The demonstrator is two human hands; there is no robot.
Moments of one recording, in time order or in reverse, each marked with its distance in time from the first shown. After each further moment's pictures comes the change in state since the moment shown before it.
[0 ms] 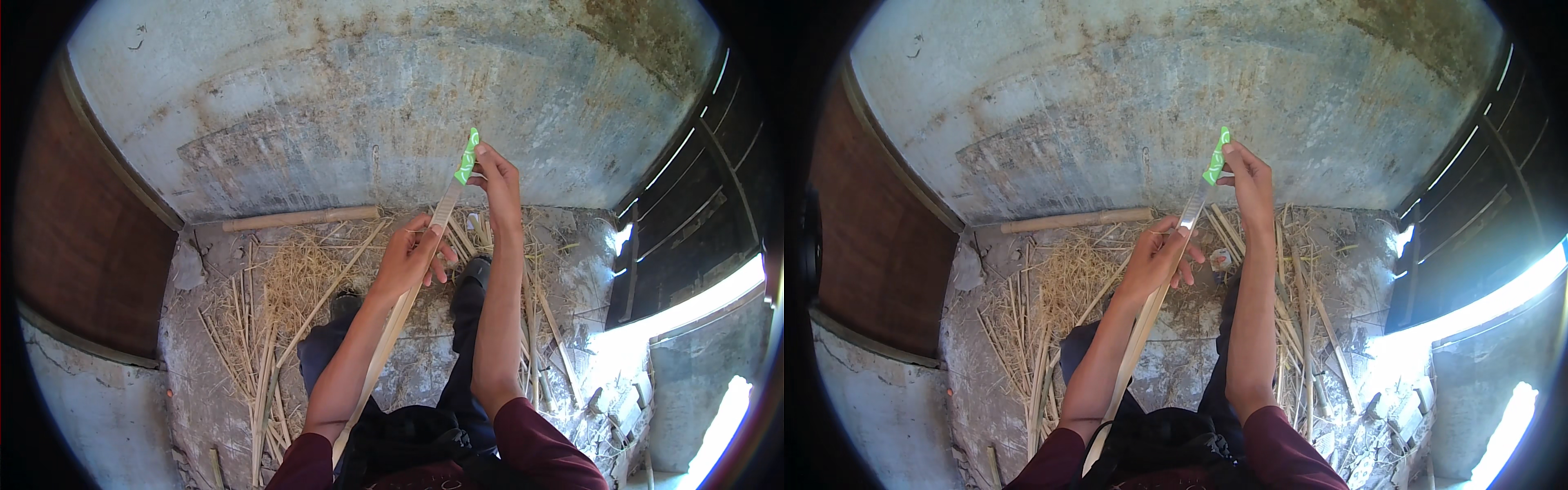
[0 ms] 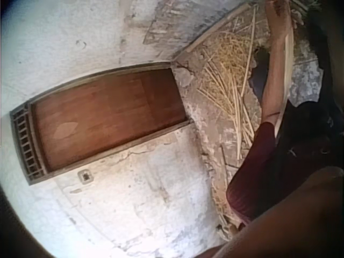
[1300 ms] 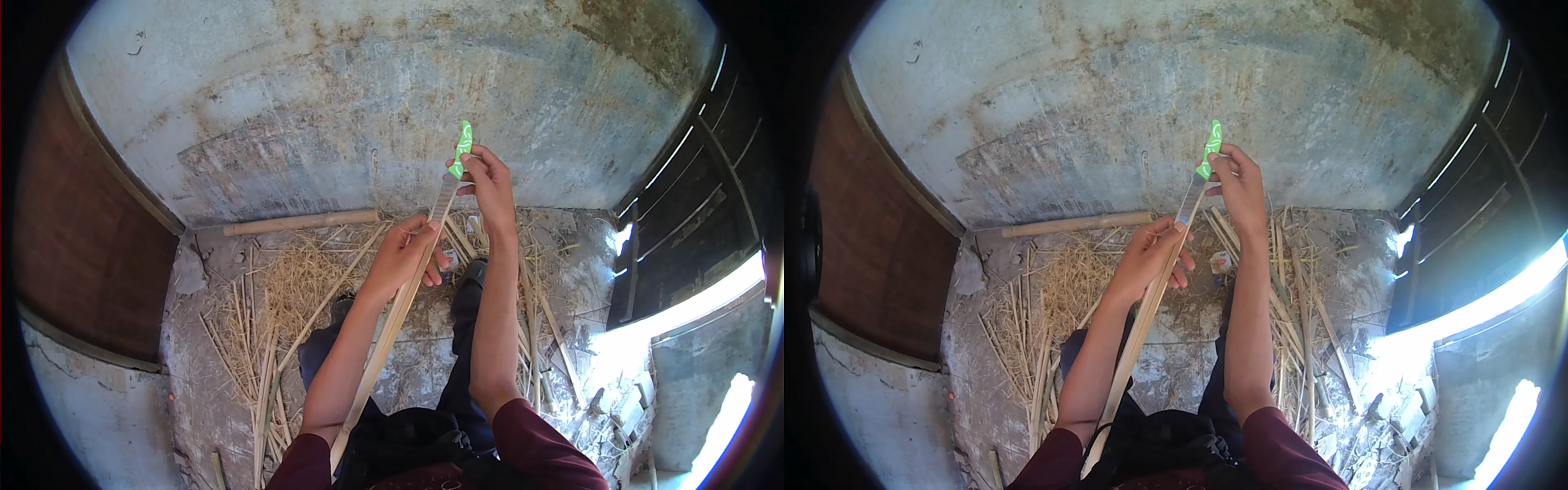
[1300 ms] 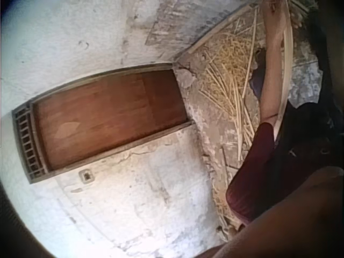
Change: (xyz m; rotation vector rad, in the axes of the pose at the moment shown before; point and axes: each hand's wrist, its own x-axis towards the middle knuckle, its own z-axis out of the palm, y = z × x) left_hand 0.000 0.018 -0.007 -0.068 -0.018 -0.119; right_hand -0.007 -0.014 0.010 -0.100 -0.109 0.035
